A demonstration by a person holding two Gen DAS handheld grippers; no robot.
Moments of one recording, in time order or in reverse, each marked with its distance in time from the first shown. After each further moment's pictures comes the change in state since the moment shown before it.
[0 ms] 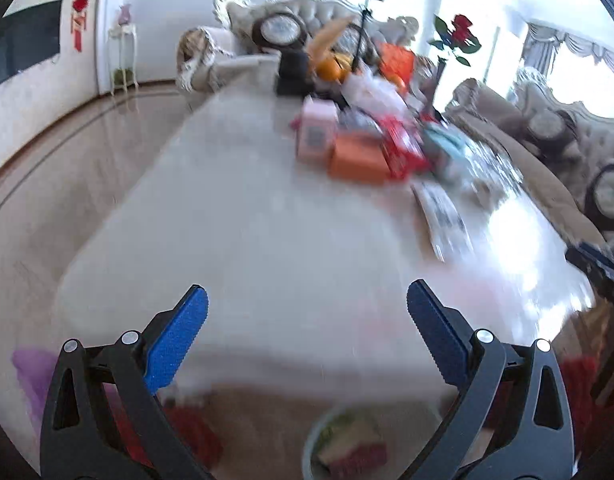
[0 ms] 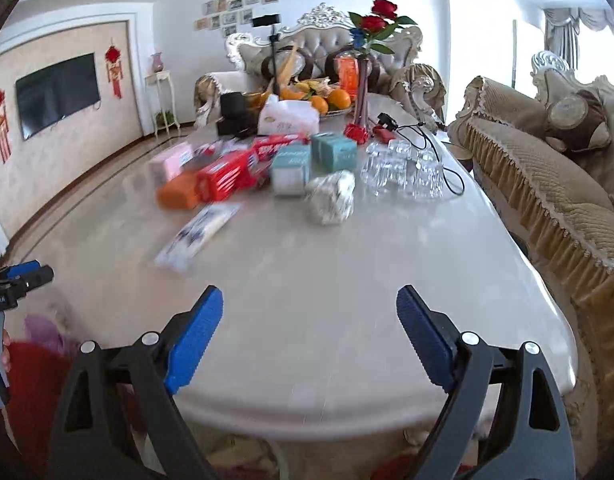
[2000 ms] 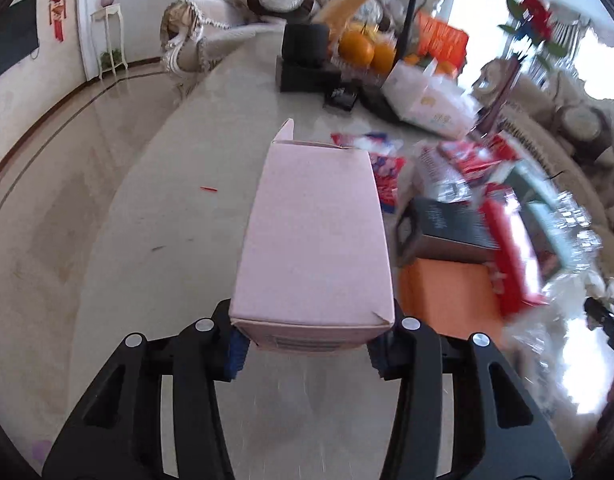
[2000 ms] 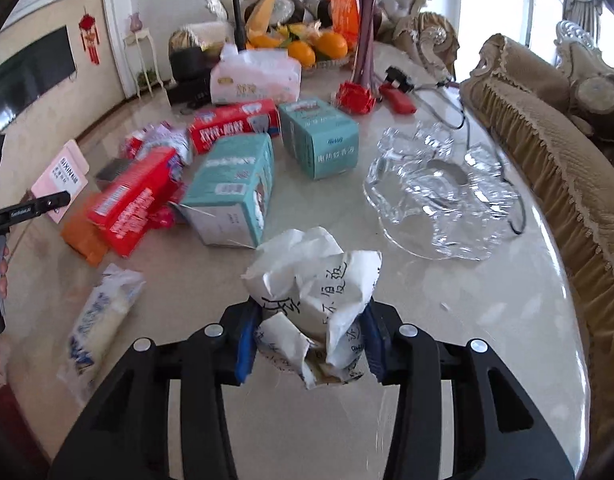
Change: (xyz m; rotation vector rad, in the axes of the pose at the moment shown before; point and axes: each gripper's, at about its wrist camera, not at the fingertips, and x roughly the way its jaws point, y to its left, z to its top) left arm 0.167 0.028 0.147 0.013 0.133 -0.005; right arm 0.102 -0.016 0.064 -0.001 0.181 -0.003
